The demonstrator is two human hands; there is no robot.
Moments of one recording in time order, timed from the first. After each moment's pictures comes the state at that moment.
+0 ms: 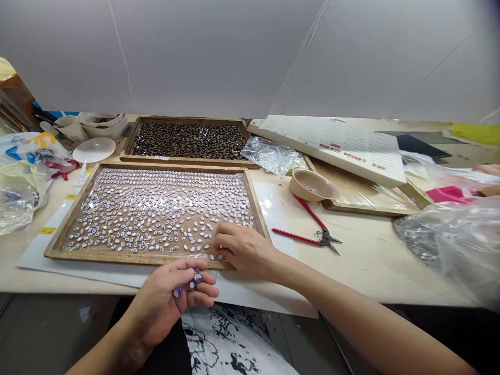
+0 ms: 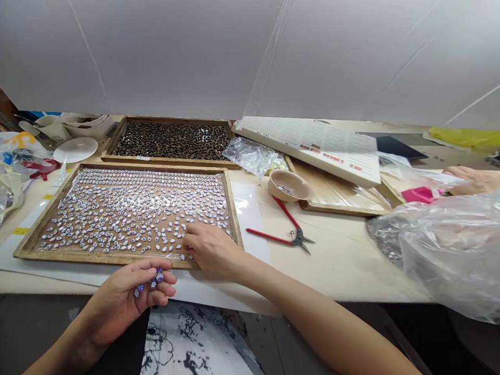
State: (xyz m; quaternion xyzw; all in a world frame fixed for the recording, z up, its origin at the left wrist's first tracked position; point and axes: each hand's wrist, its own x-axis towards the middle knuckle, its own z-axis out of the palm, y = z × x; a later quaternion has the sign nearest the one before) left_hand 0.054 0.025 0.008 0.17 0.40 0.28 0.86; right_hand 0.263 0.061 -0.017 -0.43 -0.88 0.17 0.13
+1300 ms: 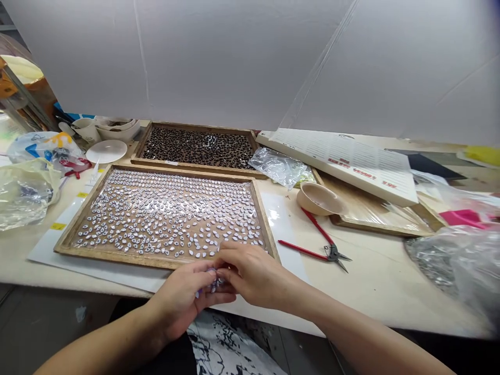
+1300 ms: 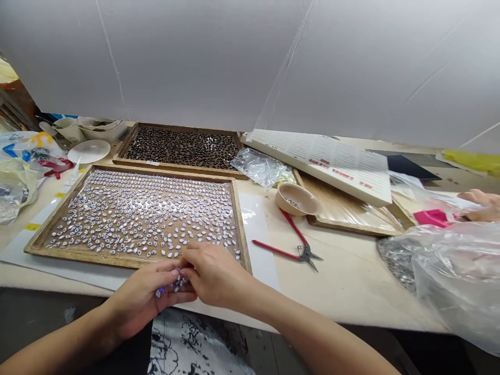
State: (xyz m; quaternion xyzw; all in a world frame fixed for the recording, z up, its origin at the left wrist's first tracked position) left_hand 0.078 0.032 0.006 0.23 0.34 0.27 0.87; right_hand 0.241 0.044 0.015 -0.48 -0.82 0.28 0.10
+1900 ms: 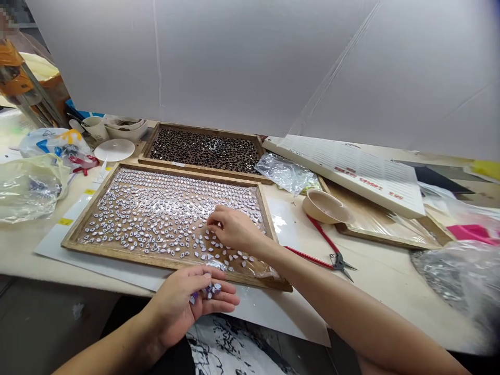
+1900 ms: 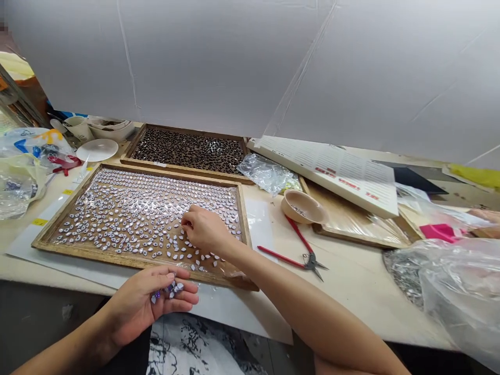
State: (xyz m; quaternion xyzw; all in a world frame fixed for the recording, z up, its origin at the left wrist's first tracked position) left_hand 0.063 0.024 0.001 0.15 0.38 0.29 0.87; right_hand 0.228 0.121 -0.009 -0.54 -0.81 0.19 0.12
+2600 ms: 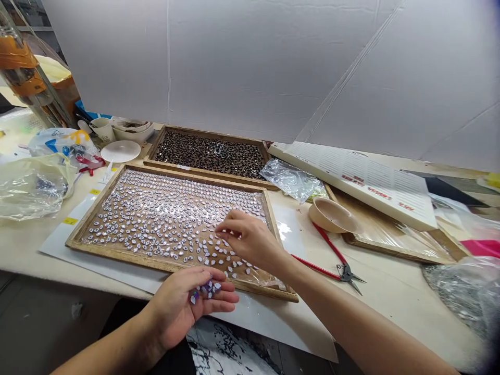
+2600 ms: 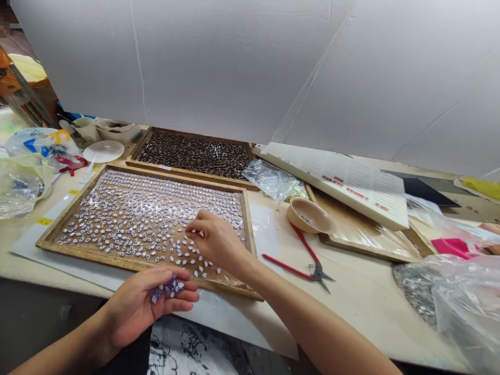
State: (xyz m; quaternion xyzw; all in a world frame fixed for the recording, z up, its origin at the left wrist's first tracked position) left_hand 0.060 0.030 0.003 0.12 0.38 0.31 0.86; right_hand 0.234 0.101 0.005 -0.49 -0.82 0.19 0.23
